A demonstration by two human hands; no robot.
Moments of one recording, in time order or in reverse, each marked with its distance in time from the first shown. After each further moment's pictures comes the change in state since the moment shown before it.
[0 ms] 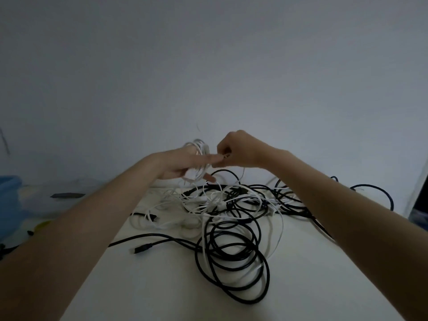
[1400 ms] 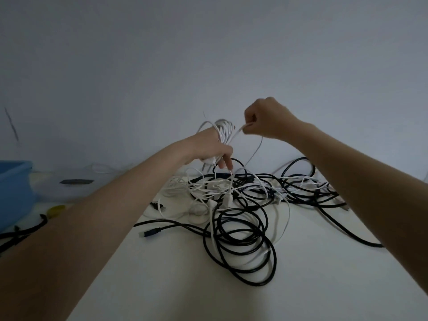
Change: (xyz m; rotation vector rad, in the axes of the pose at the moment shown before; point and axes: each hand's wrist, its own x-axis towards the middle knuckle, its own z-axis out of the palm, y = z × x) left_hand 0.001 0.014 0.022 0.398 0.164 0.054; right_hand -0.002 0.012 -0.026 -0.197 0.232 0.216
